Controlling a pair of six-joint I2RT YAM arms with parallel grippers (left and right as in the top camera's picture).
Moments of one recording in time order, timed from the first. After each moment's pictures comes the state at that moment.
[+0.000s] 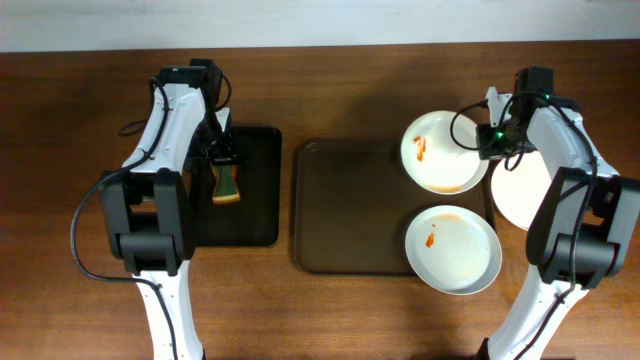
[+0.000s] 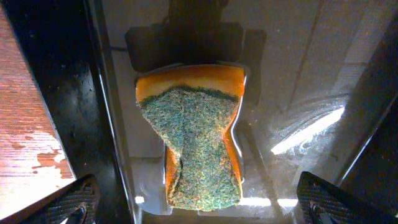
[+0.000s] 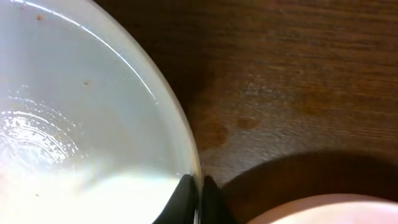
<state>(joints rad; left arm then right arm) -0.06 2.28 1.97 -1.35 0.01 -0.09 -0.22 2.14 1.62 -0.78 -0.09 -0.29</state>
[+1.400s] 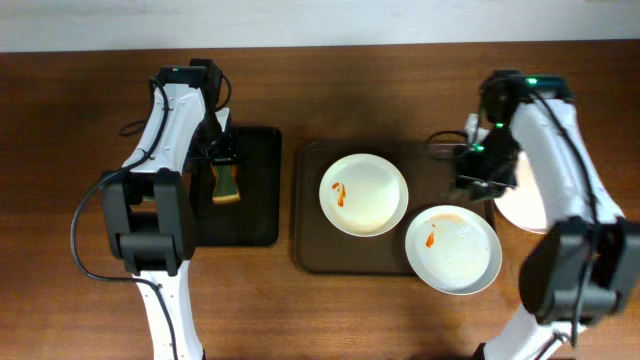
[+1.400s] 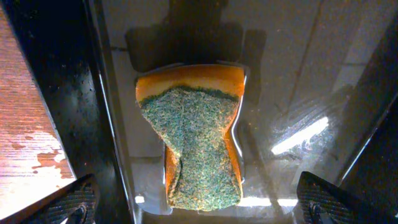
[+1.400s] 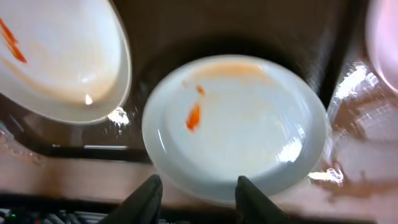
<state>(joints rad) -0.06 2.28 1.97 -1.35 0.01 -0.09 -0.04 1.89 1.68 -1.54 -0.17 0.12</state>
